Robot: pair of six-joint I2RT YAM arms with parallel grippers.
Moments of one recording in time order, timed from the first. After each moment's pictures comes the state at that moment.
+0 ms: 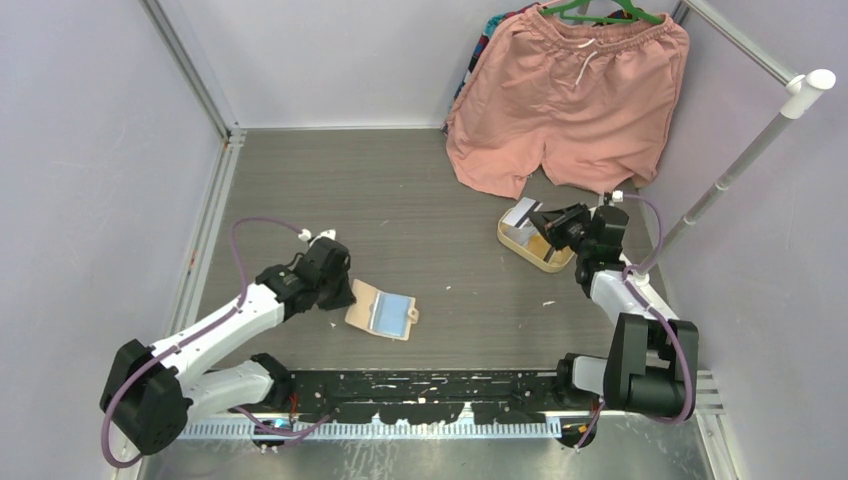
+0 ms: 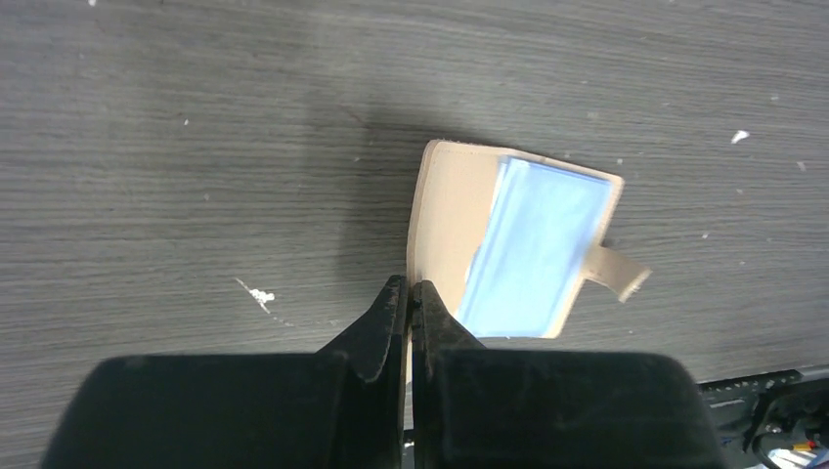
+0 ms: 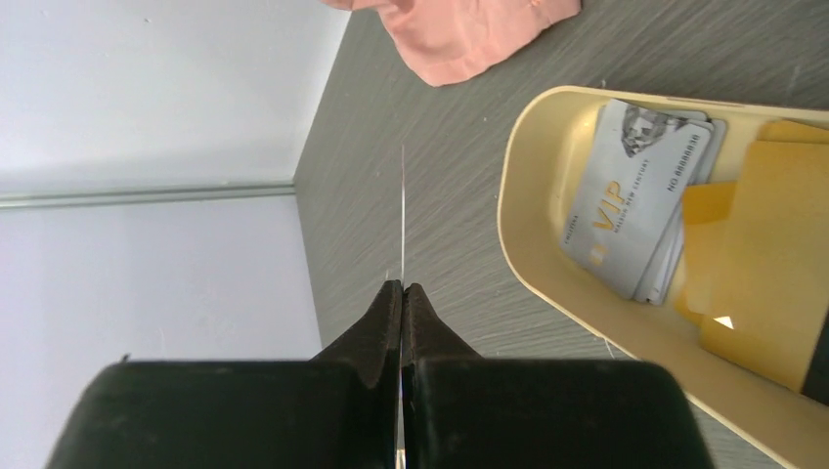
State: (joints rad) left arm -0.63 1.06 0.63 -0.59 -0.12 -0.80; right arm -0.15 1.24 0.51 0.37 -0.48 1.08
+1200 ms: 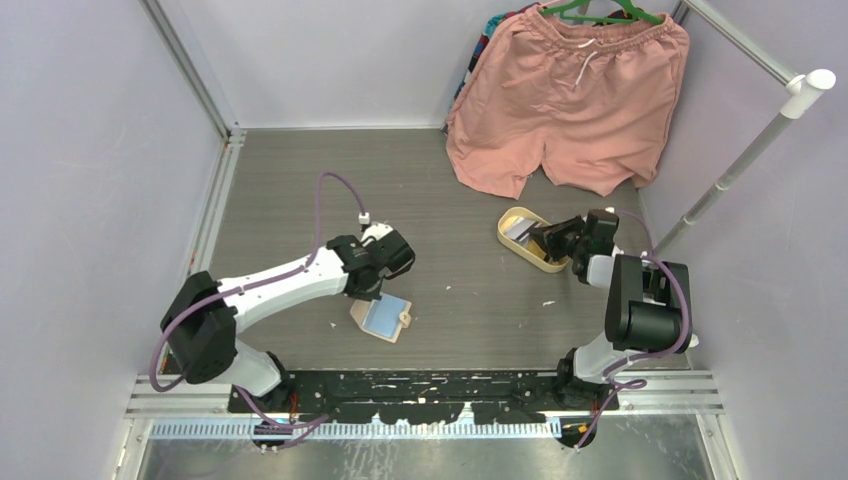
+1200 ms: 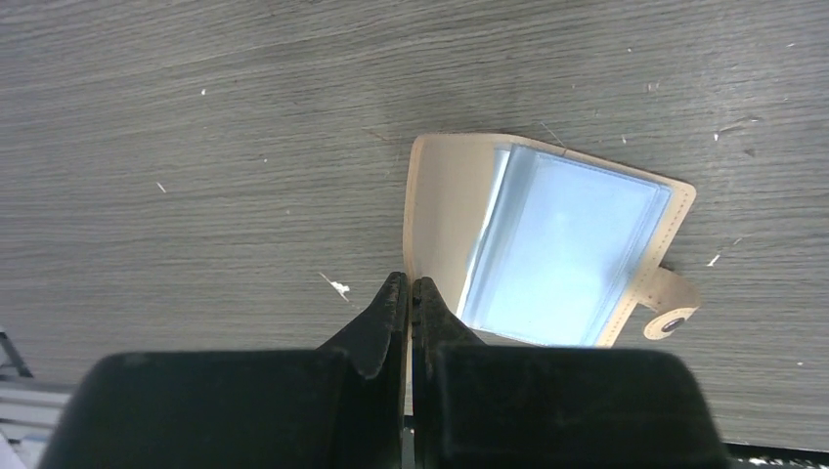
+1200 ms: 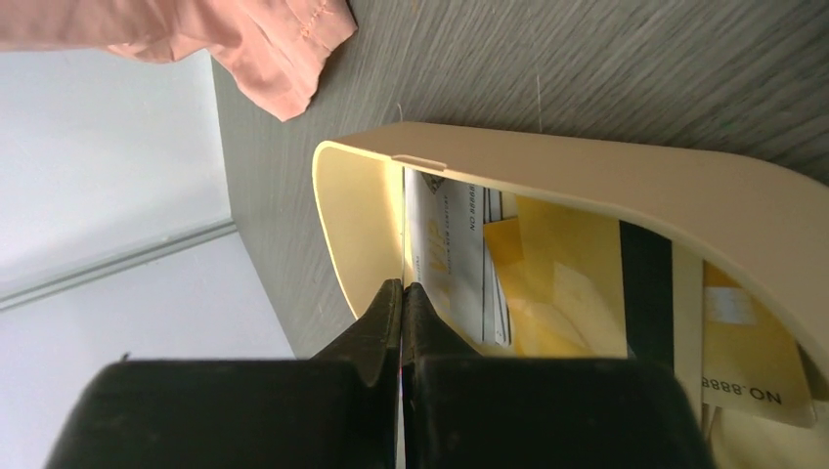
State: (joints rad) left arm -0.91 1.48 1.06 -0.93 -0.46 -0.68; right arm -0.21 1.56 0.54 0.40 -0.46 1.10
